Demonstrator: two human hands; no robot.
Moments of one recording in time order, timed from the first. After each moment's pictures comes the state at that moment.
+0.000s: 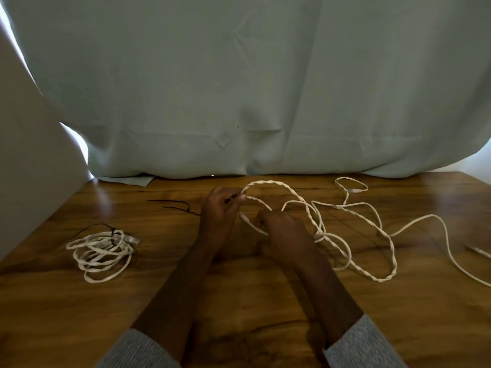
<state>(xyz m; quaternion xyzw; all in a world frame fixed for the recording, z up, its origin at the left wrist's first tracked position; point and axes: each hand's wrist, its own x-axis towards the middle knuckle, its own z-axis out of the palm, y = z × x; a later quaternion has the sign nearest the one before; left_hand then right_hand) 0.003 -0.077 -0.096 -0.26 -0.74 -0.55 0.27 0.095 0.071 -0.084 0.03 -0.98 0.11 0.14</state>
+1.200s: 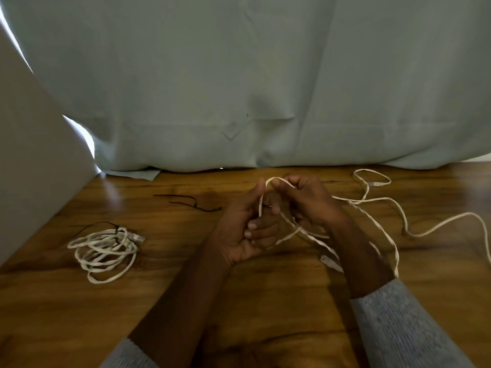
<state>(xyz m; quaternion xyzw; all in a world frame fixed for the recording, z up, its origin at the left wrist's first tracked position) 0.043 -0.066 -0.069 -0.28 -0.30 -0.79 -0.45 0.057 0.103 -0.051 0.06 -0.75 0.66 0.09</state>
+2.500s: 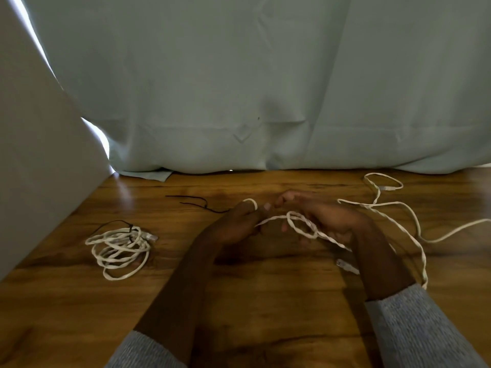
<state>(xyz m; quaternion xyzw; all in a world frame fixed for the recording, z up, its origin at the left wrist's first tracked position) 0.020 -0.097 -0.075 -0.24 -0.83 -0.49 -0.14 0.071 0.111 -0.043 0.05 -0.74 0.65 -0.14</state>
